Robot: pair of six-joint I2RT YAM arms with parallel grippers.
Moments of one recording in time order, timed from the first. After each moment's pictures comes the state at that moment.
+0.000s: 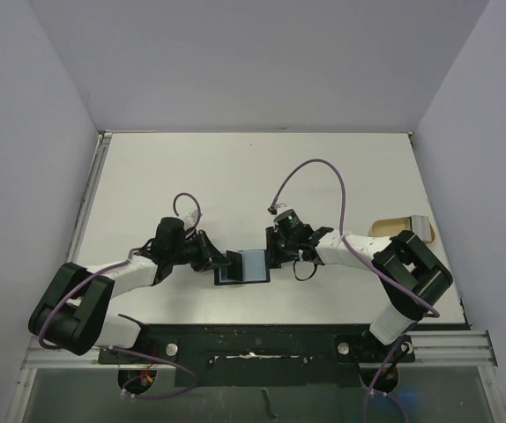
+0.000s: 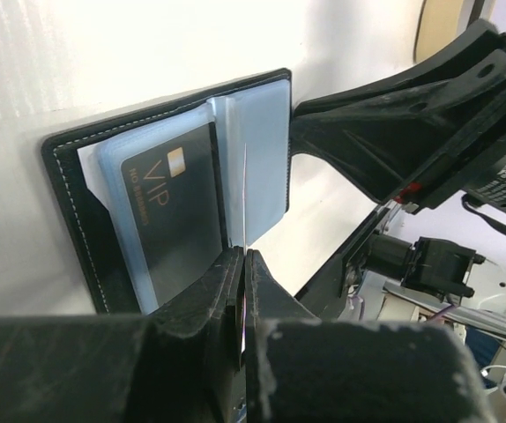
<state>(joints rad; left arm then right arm) -0.41 1.36 0.42 0.26 0.57 -0.93 0.73 1.63 0.80 -0.10 -0.05 0.48</state>
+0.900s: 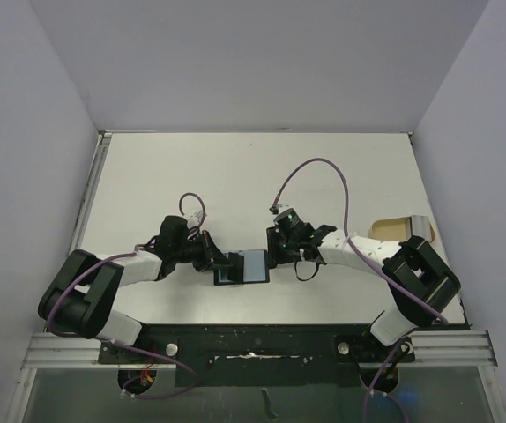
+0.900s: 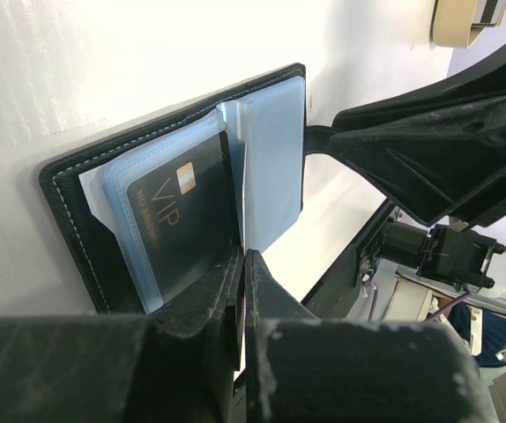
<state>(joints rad) -0.40 1.47 0.44 0.28 0.63 -0.86 0.74 1.57 0.82 -0.23 -0.02 0.51</state>
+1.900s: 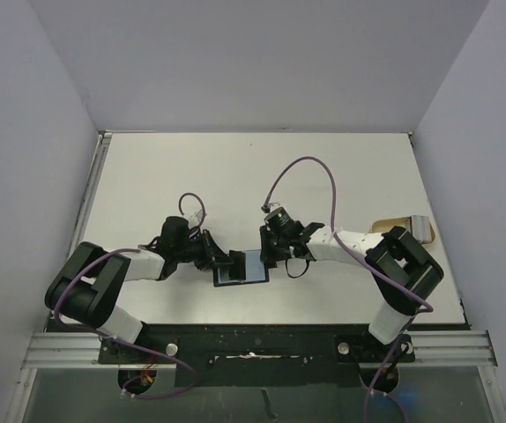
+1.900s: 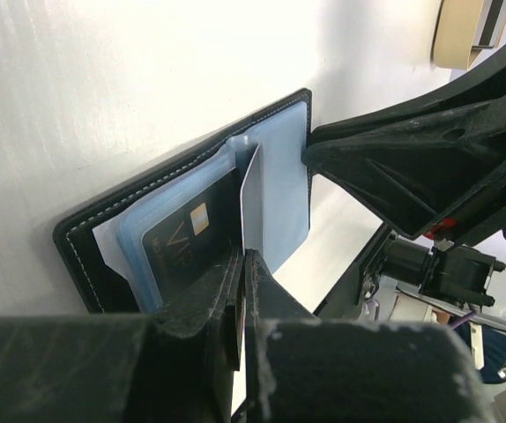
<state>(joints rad) -0.40 1.54 0.44 0.38 0.61 -0.89 0.77 1.69 0.90 -0.20 -0.02 0.53</state>
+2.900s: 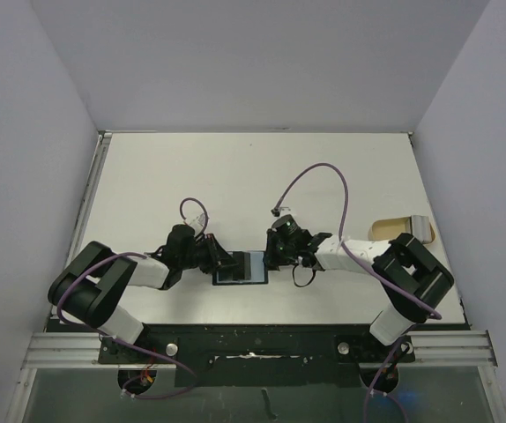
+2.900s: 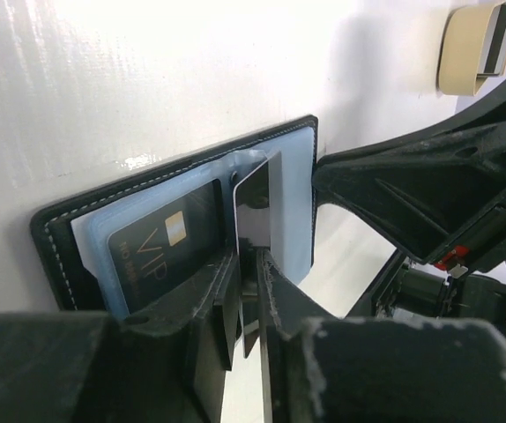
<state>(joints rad) -0.50 1.55 0.36 0.58 0.45 -0.96 0.77 1.61 0.76 -0.05 0.01 0.65</state>
